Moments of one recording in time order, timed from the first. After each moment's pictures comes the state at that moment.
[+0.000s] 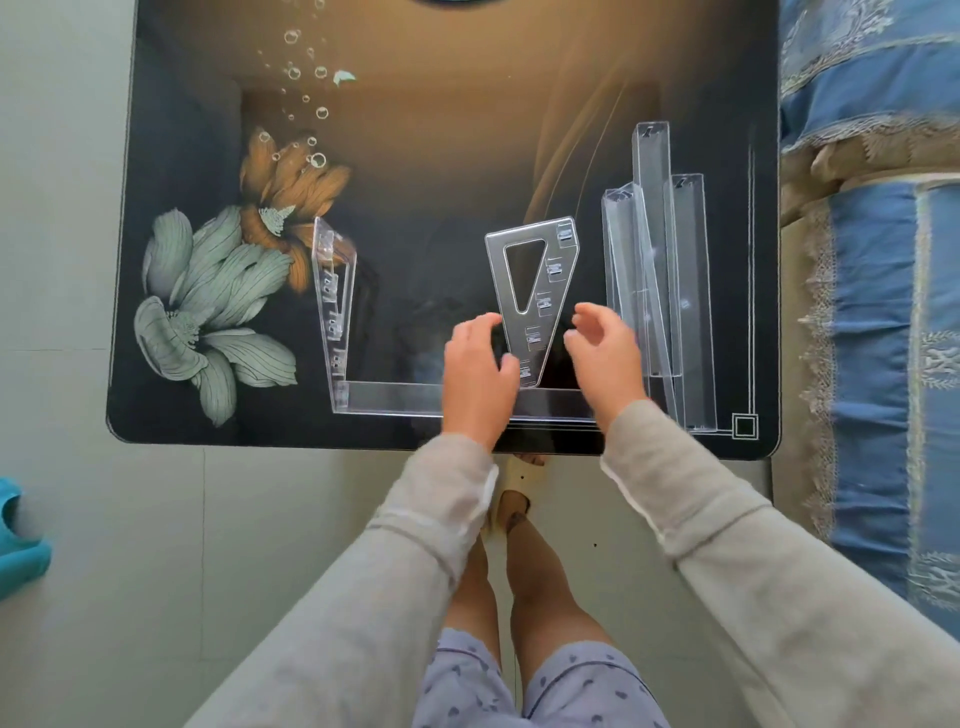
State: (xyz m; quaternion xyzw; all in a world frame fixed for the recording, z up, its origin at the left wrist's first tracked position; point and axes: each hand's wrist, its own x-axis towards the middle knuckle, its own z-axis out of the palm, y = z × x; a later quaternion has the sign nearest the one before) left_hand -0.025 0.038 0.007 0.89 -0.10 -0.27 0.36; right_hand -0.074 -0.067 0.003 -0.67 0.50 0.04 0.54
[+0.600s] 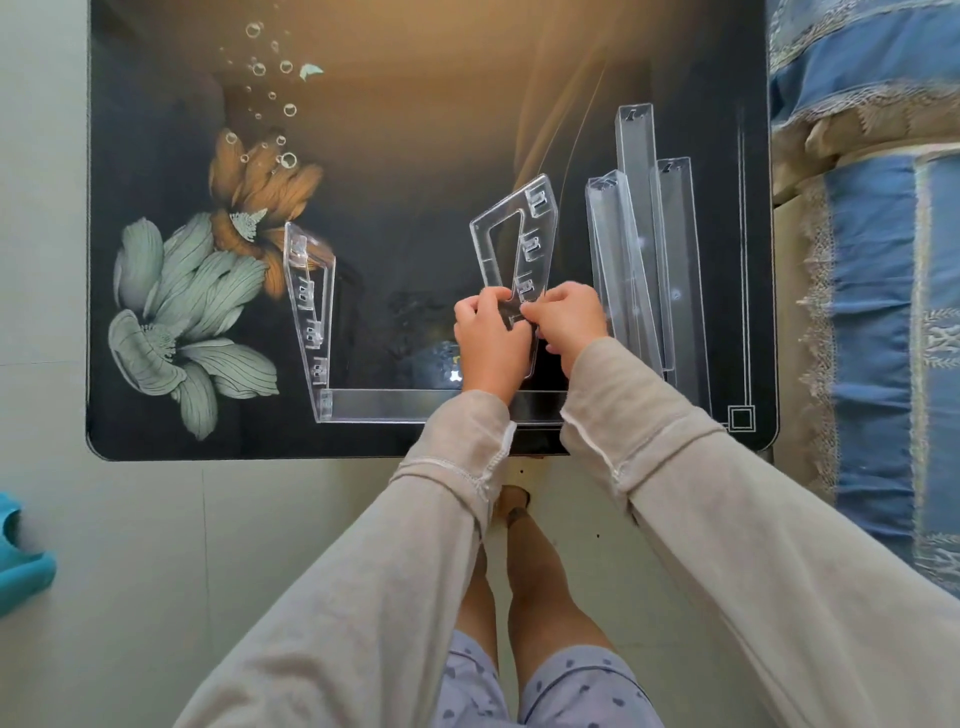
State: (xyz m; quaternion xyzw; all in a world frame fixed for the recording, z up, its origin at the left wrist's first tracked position) left_hand -0.010 -0.007 -0.014 0.85 -0.01 -0.34 0.40; right_hand -0.029 -0.080 -0.007 -0.60 0.57 0.12 0.56
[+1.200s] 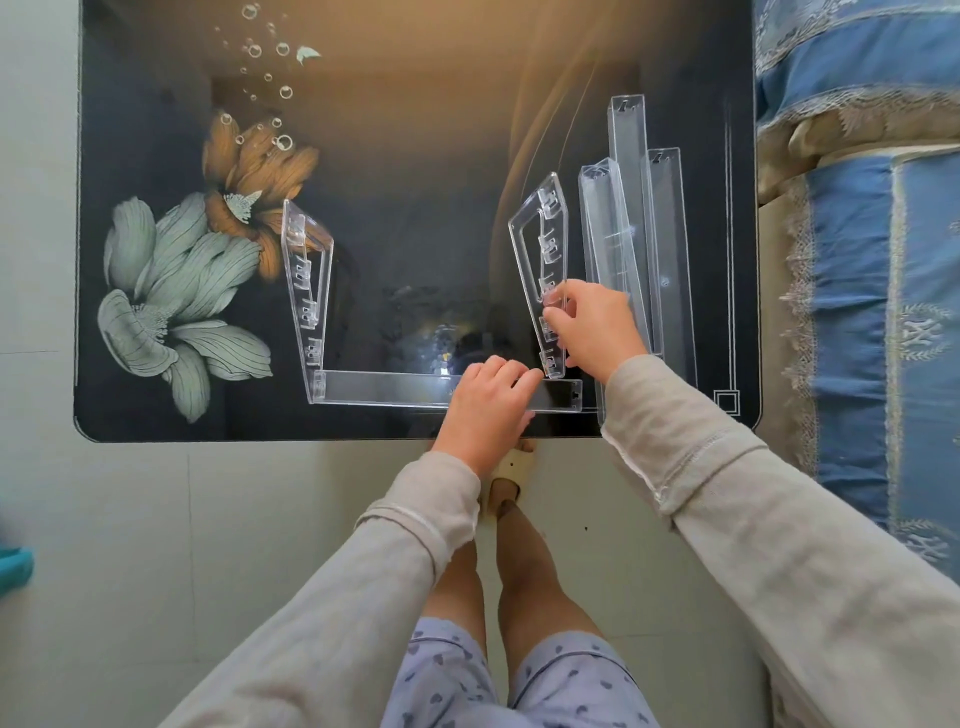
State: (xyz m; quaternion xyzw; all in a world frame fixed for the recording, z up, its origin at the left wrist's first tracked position) left_hand -0.060 0.053 -0.016 0.85 -0.48 -0.19 0.11; right_hand -0.069 -0.091 0.006 -0.81 0.40 0.15 0.40
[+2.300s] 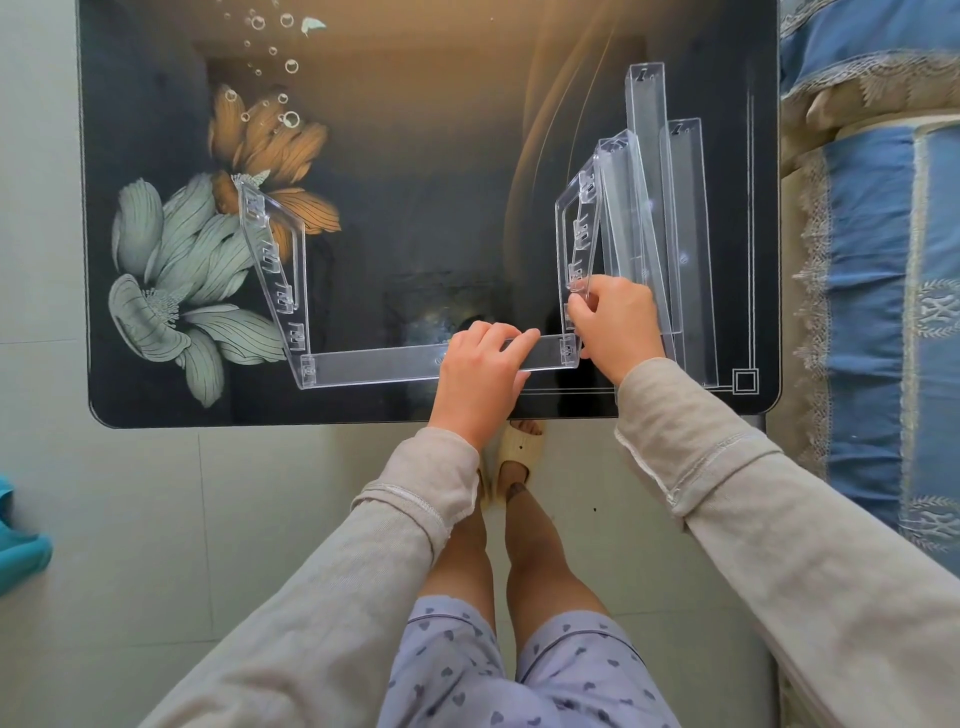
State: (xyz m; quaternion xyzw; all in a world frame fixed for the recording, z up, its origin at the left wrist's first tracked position) left_hand -0.047 0.064 -0.011 0.88 -0.40 -0.19 0.17; right_hand -0.080 -0.077 0.003 -0.84 0.41 0.09 0.34
